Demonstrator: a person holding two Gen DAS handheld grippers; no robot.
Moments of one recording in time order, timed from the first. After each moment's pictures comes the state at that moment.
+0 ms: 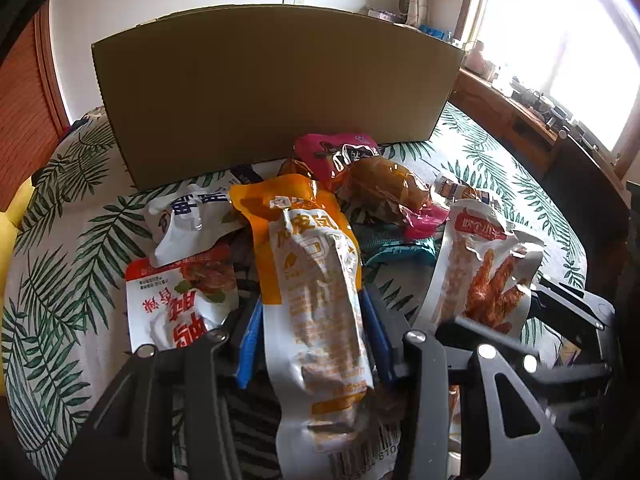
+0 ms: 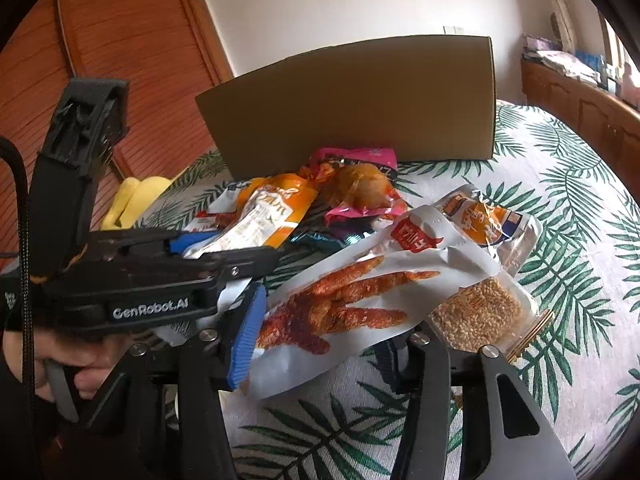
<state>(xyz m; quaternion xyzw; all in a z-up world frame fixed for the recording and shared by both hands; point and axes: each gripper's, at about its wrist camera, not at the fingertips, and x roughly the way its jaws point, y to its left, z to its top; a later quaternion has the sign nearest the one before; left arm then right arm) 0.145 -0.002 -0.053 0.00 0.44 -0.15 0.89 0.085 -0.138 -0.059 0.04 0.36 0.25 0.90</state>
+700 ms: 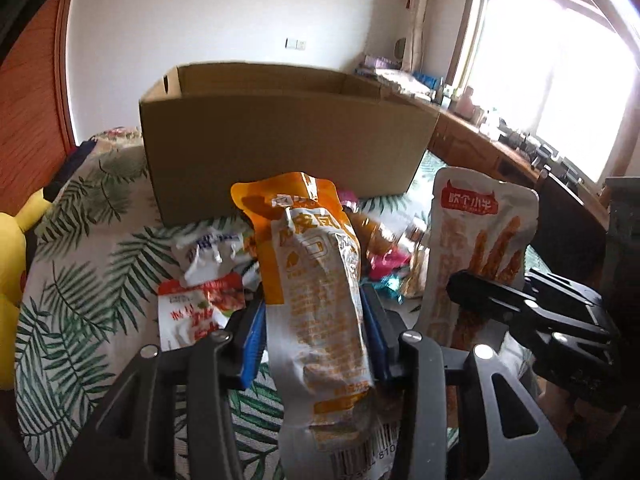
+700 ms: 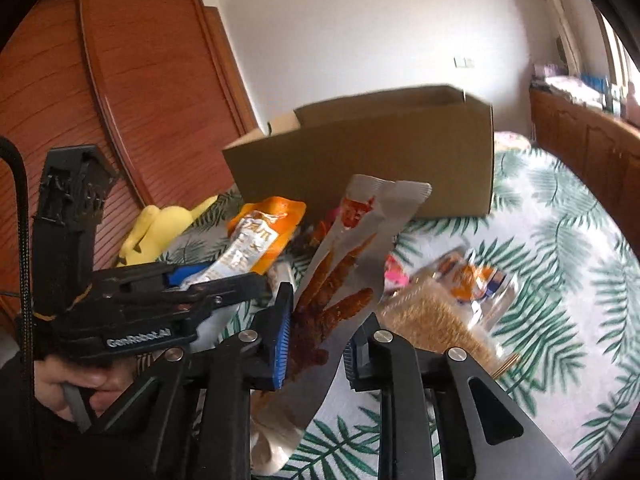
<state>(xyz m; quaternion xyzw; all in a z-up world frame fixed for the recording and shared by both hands) 0.099 0.023 -0.014 -0.04 0.36 -0.16 0.92 0.073 -0.154 -0.013 0.04 0.29 0.28 0.91</state>
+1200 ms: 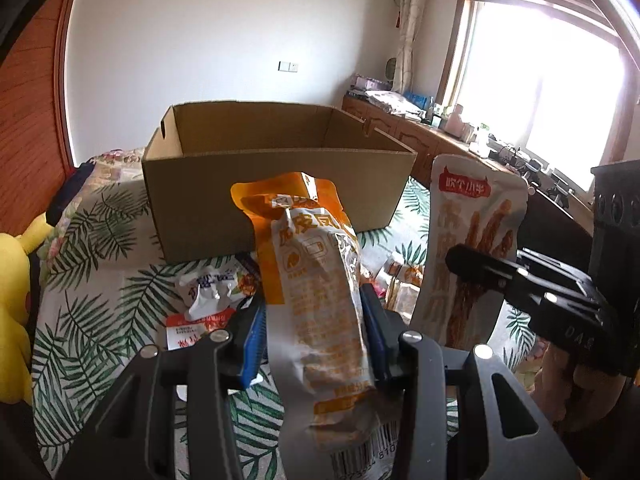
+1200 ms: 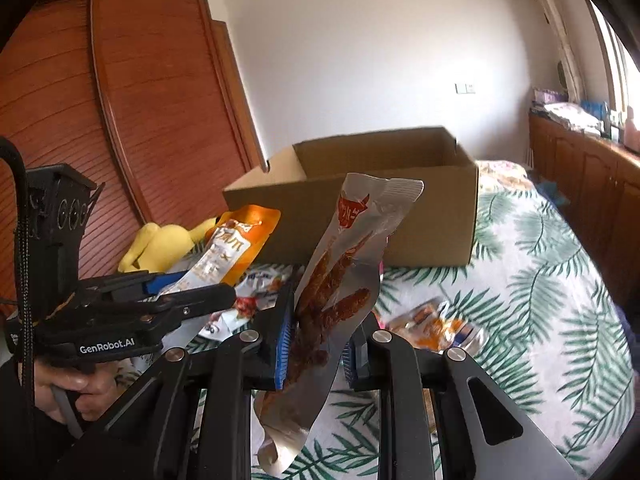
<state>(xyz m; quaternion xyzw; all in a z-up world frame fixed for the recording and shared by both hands) 0.094 0.021 0.026 -0.04 0.32 -0.17 0.93 0.080 -0.168 0.028 0.03 0.26 0.28 0.92</state>
